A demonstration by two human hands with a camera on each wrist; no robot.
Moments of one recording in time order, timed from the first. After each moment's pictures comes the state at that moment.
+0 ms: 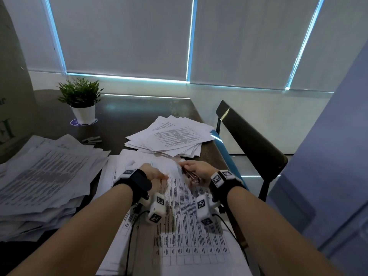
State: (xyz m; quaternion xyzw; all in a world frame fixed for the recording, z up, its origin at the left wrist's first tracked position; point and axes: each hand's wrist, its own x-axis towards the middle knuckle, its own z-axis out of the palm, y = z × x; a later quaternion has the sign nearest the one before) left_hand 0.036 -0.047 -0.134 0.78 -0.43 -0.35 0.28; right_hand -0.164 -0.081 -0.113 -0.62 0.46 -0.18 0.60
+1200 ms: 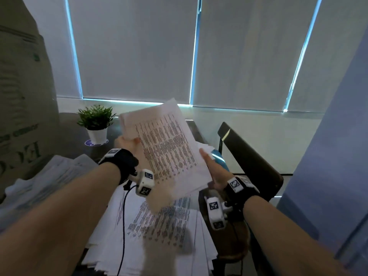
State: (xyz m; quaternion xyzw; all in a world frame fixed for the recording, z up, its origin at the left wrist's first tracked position) left_hand 0.084 -0.007 0.009 0.65 -0.32 -0.21 0.65; right_hand -0.197 -0.046 -0.029 -0.53 0.39 -0.28 0.70
